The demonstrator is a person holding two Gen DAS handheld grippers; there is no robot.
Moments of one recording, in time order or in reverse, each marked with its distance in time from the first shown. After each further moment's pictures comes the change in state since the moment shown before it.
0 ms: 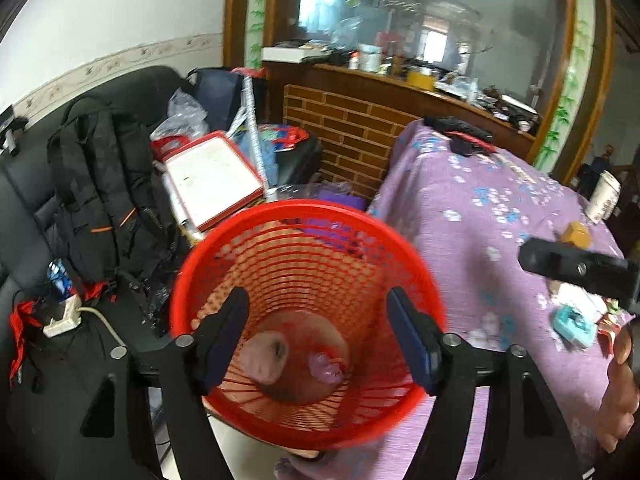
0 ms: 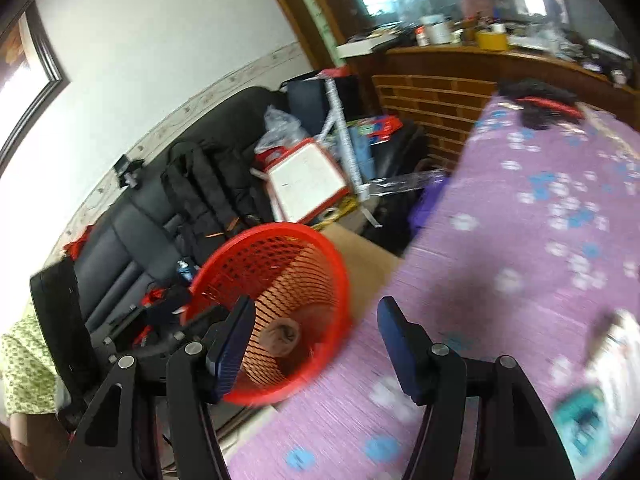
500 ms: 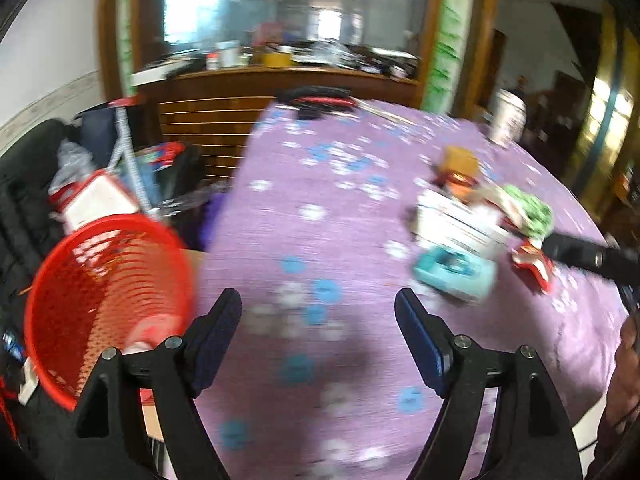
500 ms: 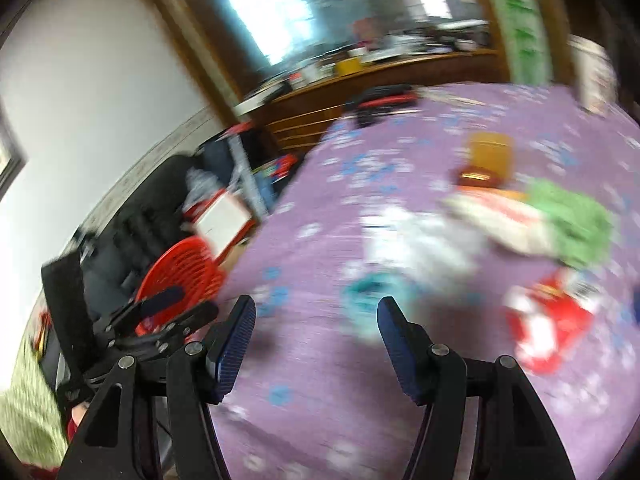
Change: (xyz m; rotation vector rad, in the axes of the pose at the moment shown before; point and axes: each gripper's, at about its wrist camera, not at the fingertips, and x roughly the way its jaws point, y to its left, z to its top) left arm -0.003 -0.180 -0.036 0.292 0.051 -0.255; right arm -0.170 -0.136 -0.103 0.295 -0.193 -0.218
